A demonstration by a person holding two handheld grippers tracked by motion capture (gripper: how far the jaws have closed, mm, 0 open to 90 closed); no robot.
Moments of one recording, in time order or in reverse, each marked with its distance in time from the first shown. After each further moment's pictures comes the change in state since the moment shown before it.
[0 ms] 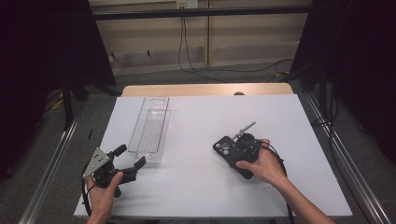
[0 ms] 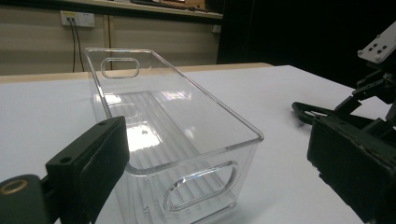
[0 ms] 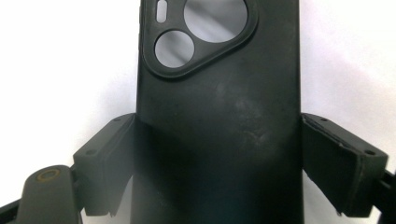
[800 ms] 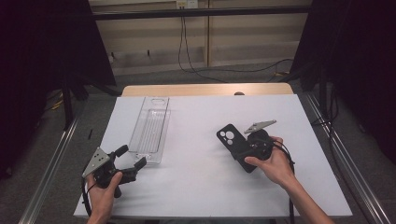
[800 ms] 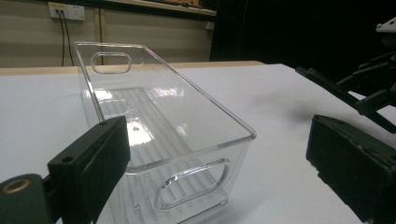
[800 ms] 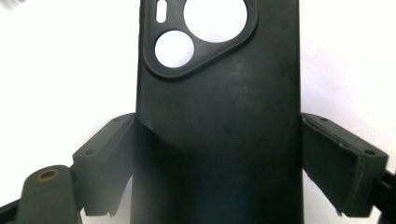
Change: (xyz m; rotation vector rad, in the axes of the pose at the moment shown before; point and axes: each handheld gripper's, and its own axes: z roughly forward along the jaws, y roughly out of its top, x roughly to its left) left arm 0.000 0.000 0.001 0.016 -0.034 -0.020; right arm -0.014 -0.016 -0.030 -0.291 0.039 0.035
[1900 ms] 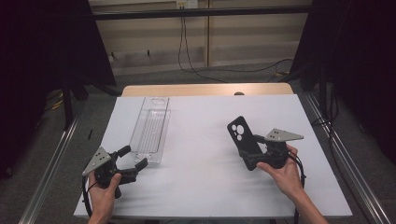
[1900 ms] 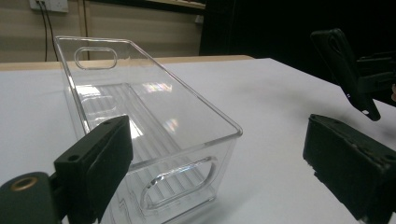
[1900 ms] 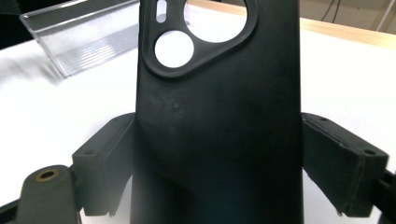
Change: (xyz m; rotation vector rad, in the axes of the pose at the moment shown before) left arm -0.001 0.004 0.001 0.031 -0.053 -0.002; right arm -0.007 -0.040 -0.020 -0.384 0.019 0.020
